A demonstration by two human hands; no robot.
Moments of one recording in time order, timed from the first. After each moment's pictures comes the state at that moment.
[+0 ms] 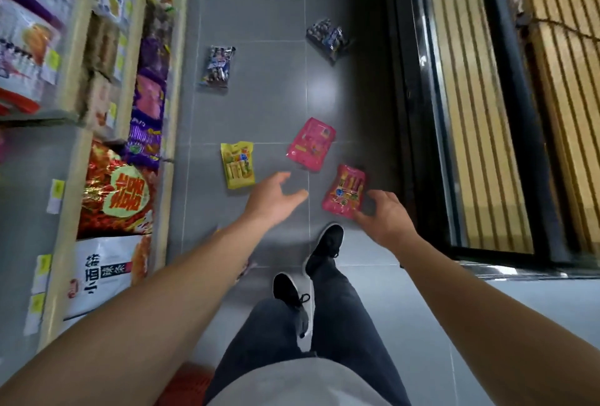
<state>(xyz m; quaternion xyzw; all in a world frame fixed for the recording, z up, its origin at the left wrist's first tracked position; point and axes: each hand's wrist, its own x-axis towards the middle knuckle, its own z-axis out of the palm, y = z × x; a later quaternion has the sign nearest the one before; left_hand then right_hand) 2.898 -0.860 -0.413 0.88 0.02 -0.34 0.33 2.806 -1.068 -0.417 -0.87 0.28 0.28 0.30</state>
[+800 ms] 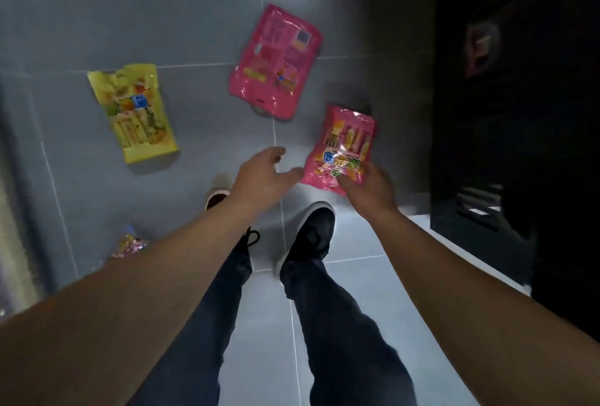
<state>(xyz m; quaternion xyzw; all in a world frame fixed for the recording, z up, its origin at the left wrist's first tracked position) 3.020 -0.960 -0.833 0.82 0.05 -0.48 0.32 2.928 -1.133 -0.852 -0.73 0.47 0.29 0.40</state>
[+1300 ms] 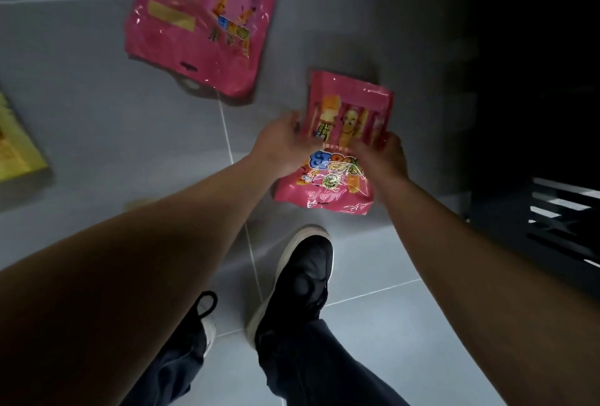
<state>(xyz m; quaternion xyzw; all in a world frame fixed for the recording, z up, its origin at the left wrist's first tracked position) 3.025 -1.060 -1.092 0.77 -0.03 -0.53 0.34 2.923 -1.201 -1.094 -0.64 0.63 0.20 0.40</state>
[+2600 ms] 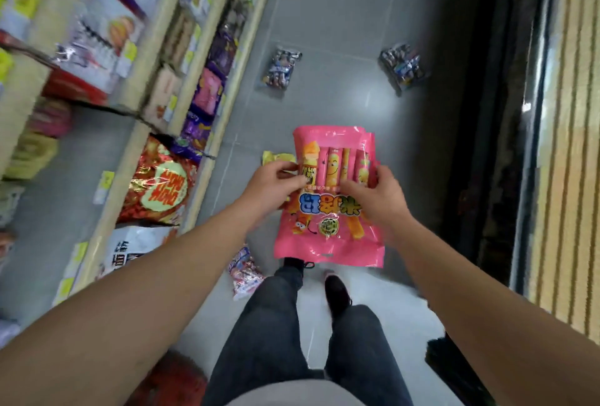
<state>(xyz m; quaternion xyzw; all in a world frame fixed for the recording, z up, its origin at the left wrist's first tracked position) 3.056 -0.791 -0.394 0.74 0.21 -0.31 0.56 3.033 -0.991 -0.405 -0.75 0.28 0.22 0.55</state>
